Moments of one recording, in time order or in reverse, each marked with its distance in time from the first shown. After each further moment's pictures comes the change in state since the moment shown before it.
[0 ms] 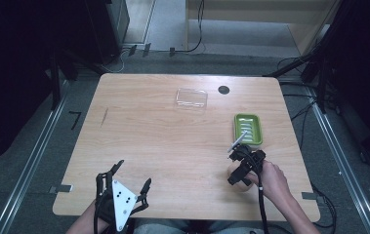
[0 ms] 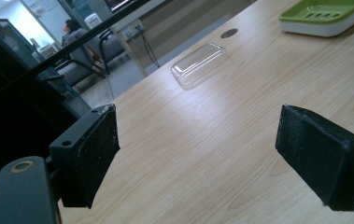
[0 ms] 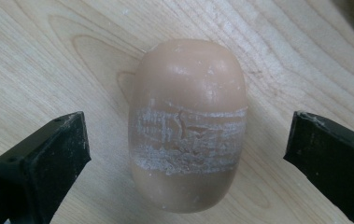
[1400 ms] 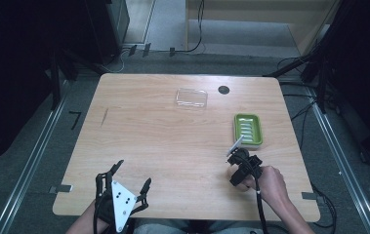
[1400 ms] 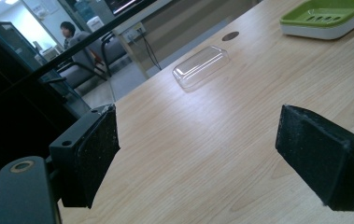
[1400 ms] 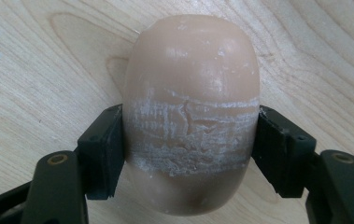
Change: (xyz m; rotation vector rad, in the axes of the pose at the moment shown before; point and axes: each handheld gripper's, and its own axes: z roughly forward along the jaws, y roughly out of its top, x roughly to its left) left arm 0.000 0.000 -0.001 -0.013 0.007 -0.002; right arm 0.007 -0.002 0.011 0.045 -0.055 0.006
